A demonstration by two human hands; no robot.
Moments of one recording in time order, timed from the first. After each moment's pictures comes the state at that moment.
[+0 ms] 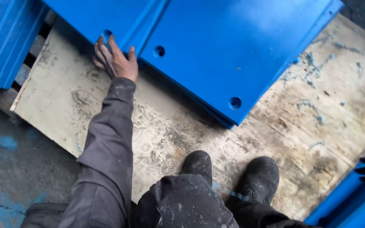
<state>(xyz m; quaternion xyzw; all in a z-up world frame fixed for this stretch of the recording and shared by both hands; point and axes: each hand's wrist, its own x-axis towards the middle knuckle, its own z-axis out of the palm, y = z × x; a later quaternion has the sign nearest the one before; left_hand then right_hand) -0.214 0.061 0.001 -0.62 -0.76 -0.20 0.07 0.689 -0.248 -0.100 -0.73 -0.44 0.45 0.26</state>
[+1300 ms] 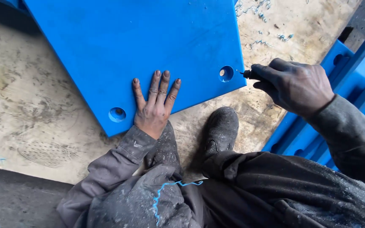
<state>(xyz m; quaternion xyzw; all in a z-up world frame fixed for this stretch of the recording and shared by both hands) 0.006 -0.131 0.015 -0.86 -0.49 -0.04 -0.09 0.352 -0.038 0.159 -0.47 -0.85 0.17 -0.16</state>
